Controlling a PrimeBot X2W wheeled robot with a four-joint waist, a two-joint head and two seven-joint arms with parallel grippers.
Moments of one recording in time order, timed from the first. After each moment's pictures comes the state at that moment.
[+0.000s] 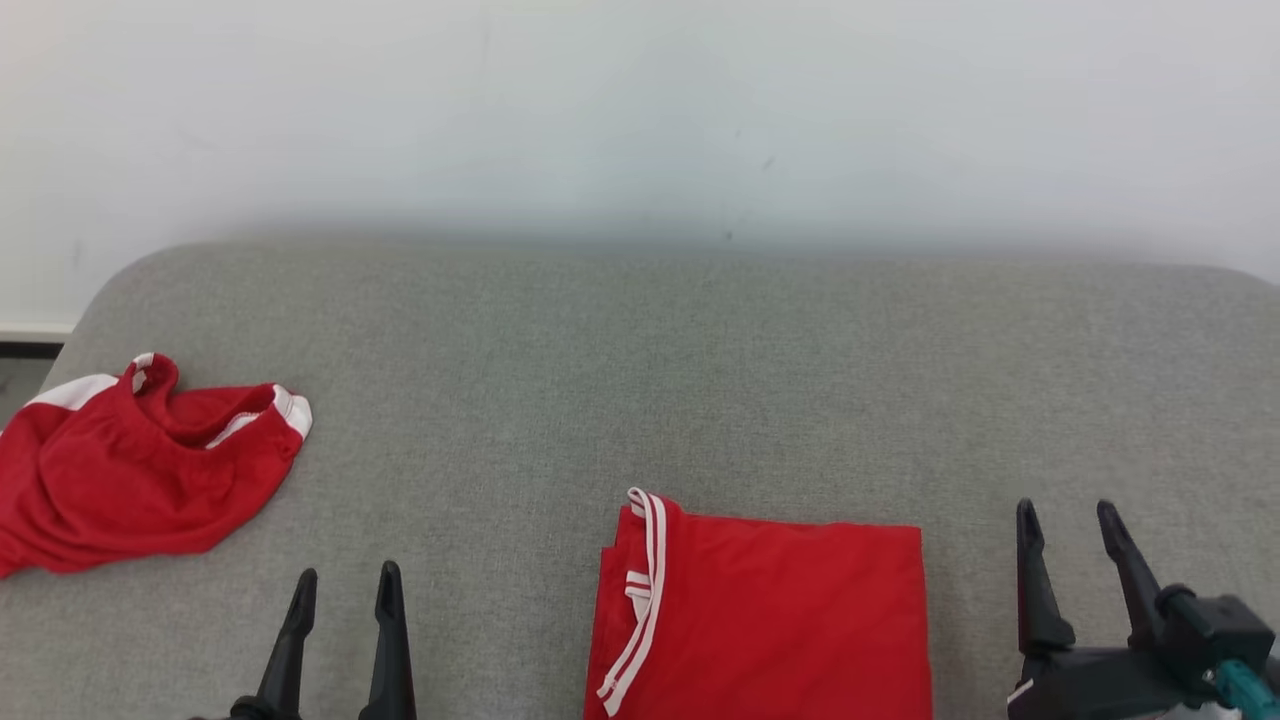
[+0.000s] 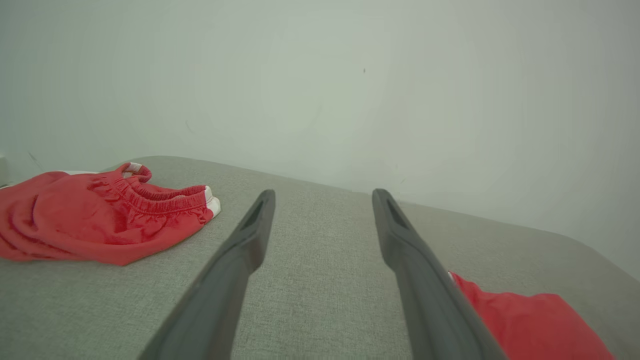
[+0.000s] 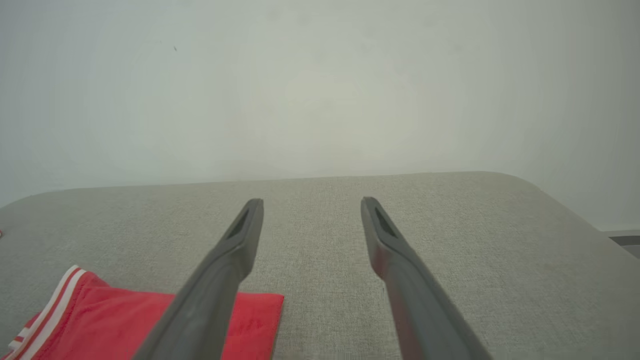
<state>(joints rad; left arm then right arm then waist) 0.09 0.05 -0.07 -0.01 -0.30 -0.08 -0.26 -0.02 -0.05 -0.11 0.11 0.11 0.13 -0.14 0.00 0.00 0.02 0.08</state>
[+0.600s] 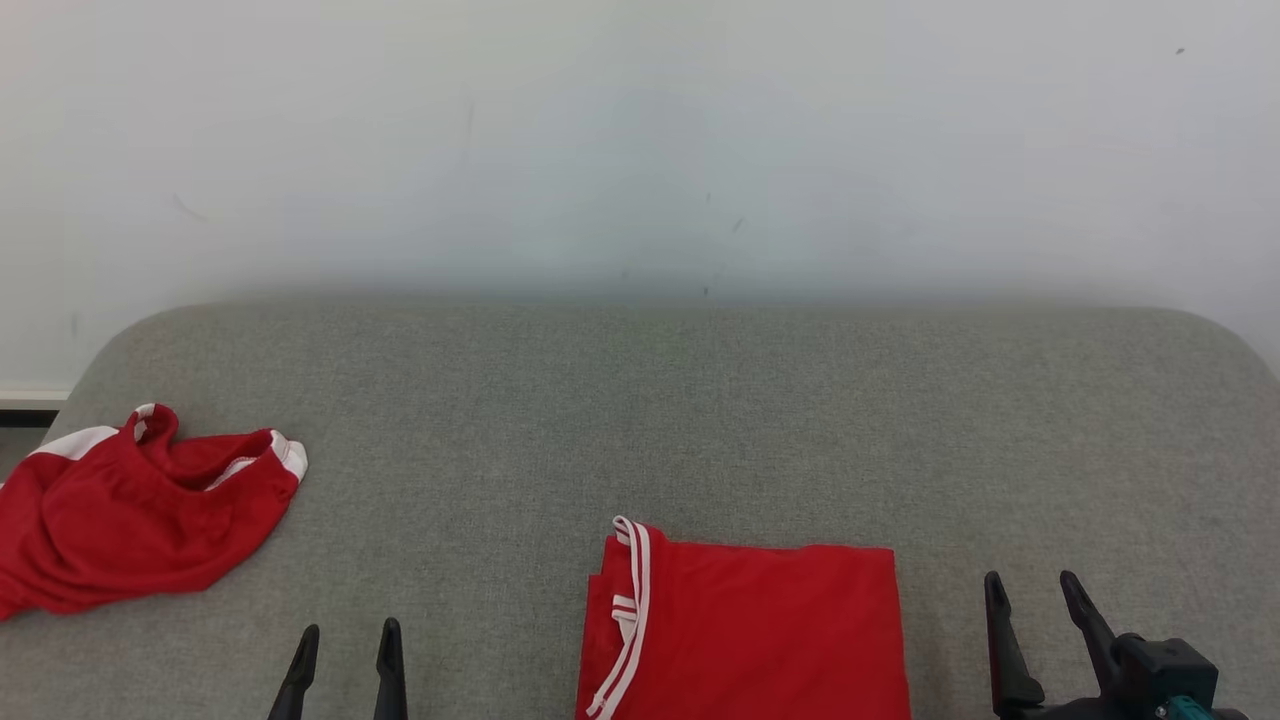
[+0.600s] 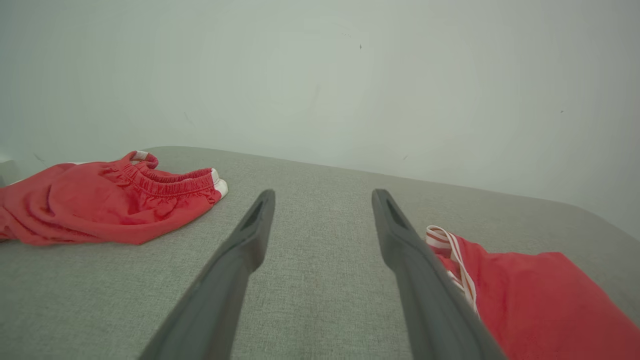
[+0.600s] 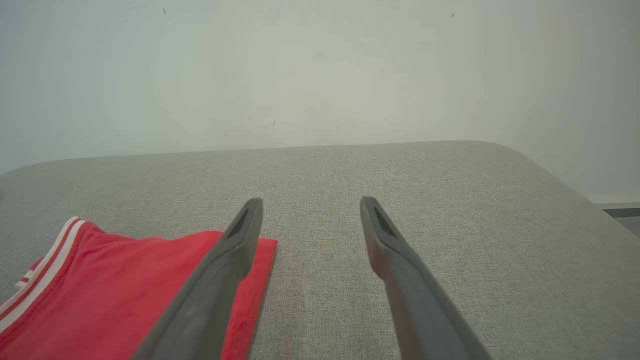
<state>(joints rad) 0.12 0.05 -0.04 0.10 -0.24 -0.11 -0.26 0.02 -0.05 -0.09 0.25 0.09 0.13 -0.16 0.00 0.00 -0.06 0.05</state>
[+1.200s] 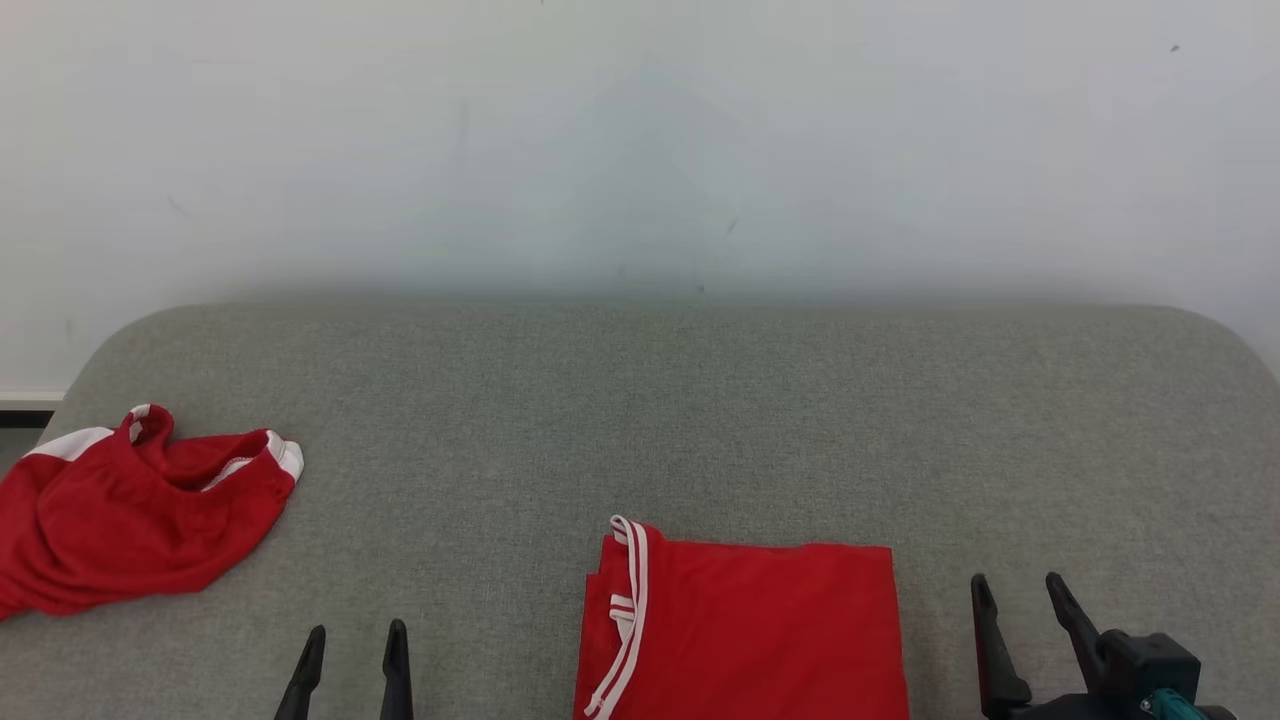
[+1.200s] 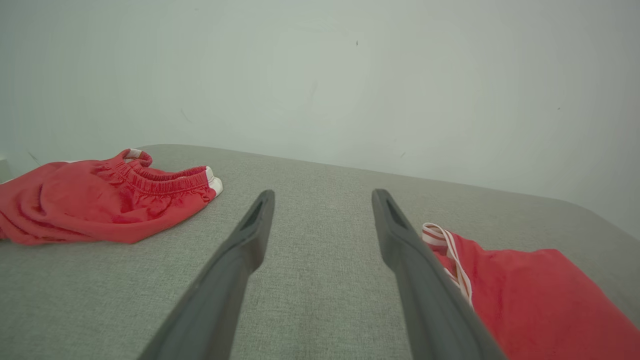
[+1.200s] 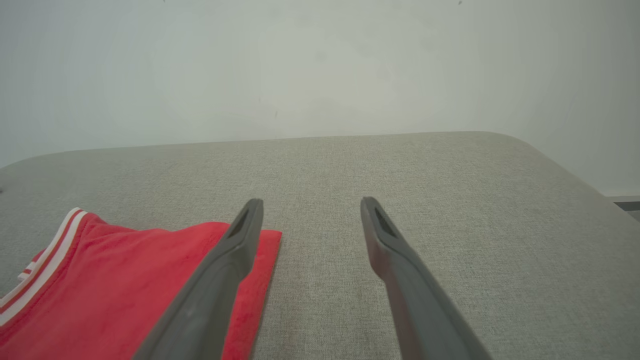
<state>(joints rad) 0.12 0.05 -0.04 0.10 -0.23 -0.10 -0.26 0.01 -0.05 -0.07 0.27 0.10 0.13 -0.14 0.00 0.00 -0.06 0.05</state>
